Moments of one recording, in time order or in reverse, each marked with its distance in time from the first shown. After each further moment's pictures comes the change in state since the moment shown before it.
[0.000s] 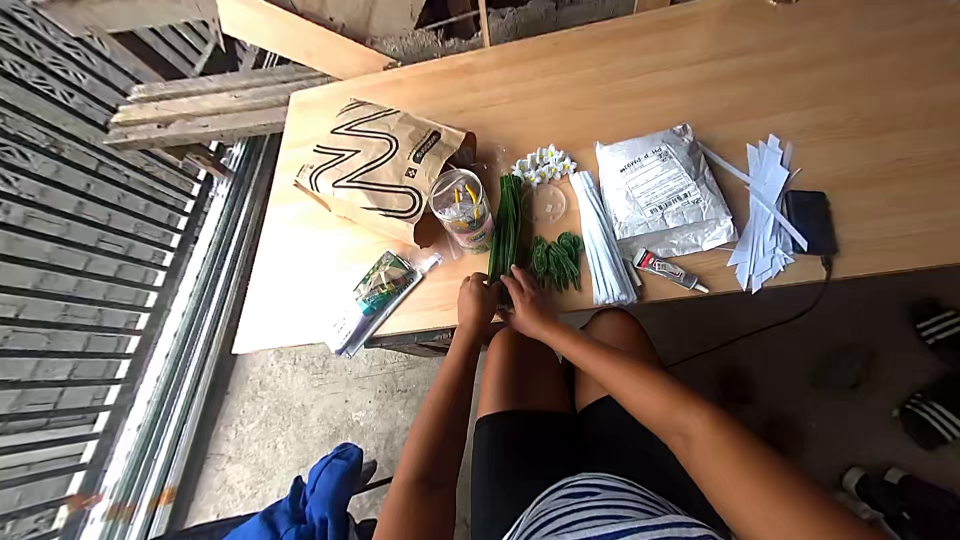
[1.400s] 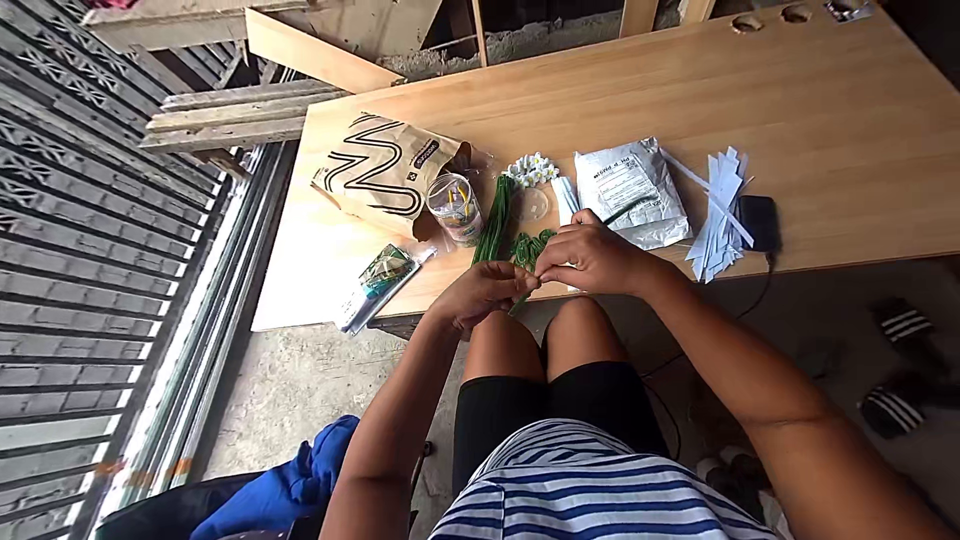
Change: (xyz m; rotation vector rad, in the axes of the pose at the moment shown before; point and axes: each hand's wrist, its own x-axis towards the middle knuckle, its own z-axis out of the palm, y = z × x) left_hand -0.119 0.127 -0.099 -0.799 -0.641 0.190; right_hand -0.091 -0.048 -0.240 -0.101 0.036 -0.809
